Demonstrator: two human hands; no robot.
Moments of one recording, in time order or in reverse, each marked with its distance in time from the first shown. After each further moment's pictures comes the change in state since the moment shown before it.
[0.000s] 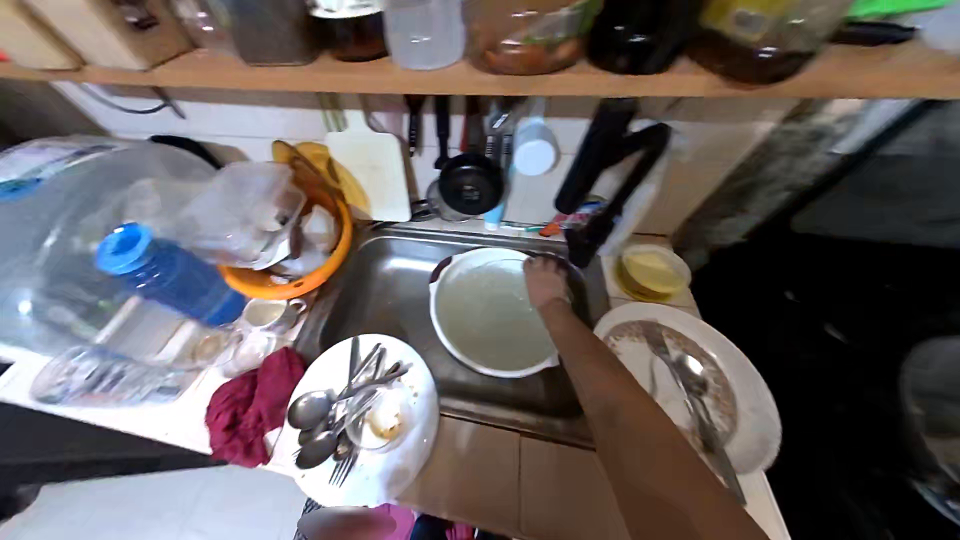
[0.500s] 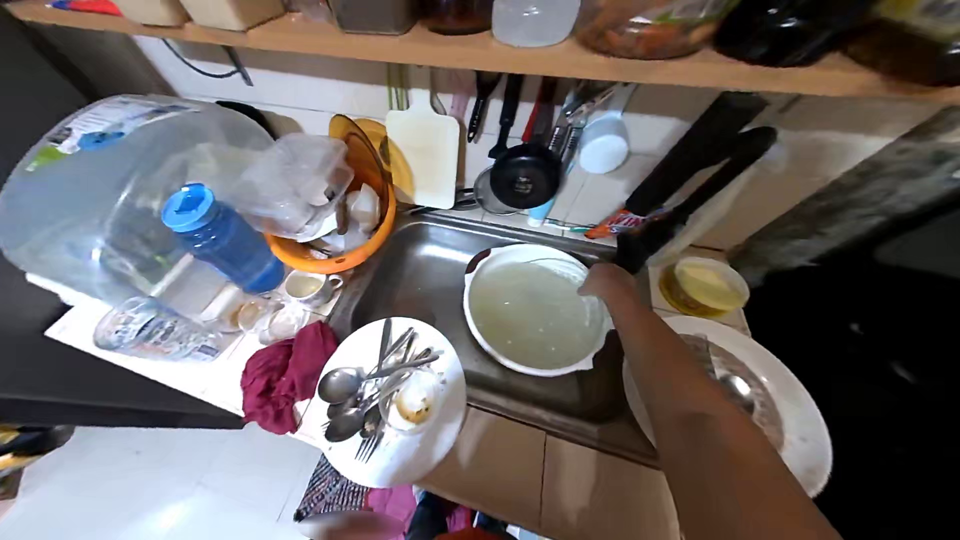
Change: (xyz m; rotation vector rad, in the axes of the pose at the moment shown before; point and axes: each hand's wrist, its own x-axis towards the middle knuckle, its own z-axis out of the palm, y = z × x) left_hand -0.032 -0.011 -0.016 -0.035 0.045 -0.030; right_hand 0.020 0.013 -0.046 0.026 -0.332 0.316
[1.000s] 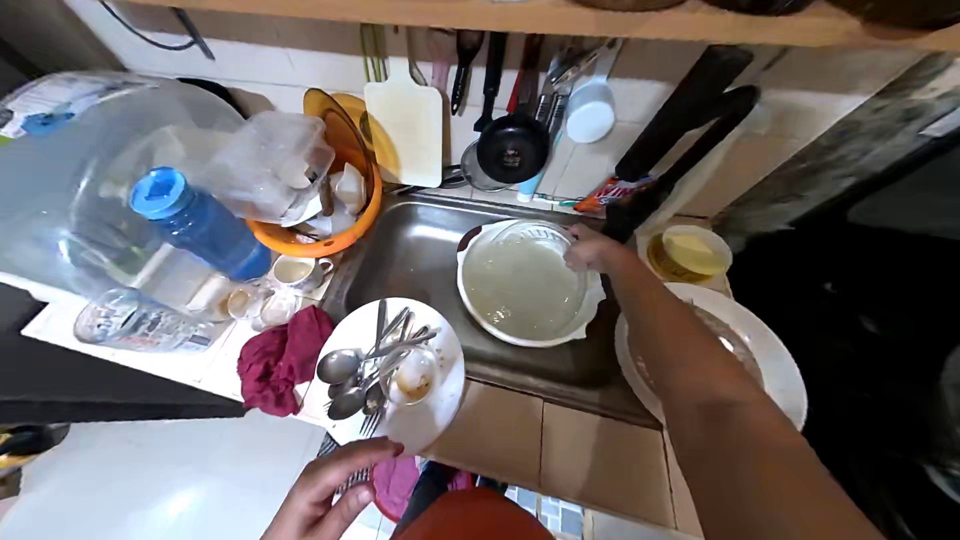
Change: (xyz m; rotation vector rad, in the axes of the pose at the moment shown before) left_hand 0.032 -0.024 -0.018 -0.056 -0.045 0.076; right_hand 0.003 0.004 0.002 0.628 -0.126 -0.160
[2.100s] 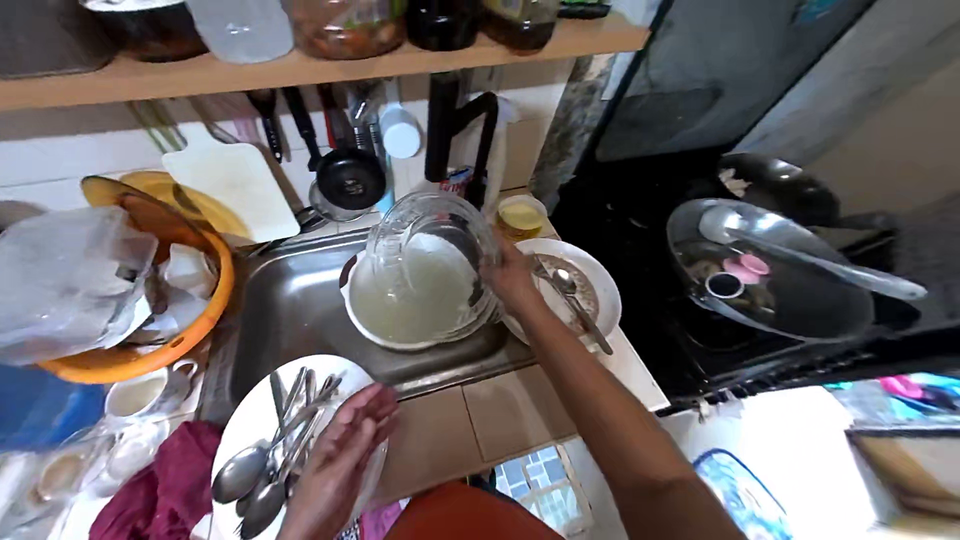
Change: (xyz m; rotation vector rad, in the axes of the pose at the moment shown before) left_hand 0.102 -0.012 0.072 -0.486 -0.029 -0.387; right_hand -0.198 0.024 0.015 0.525 0.542 -0.286
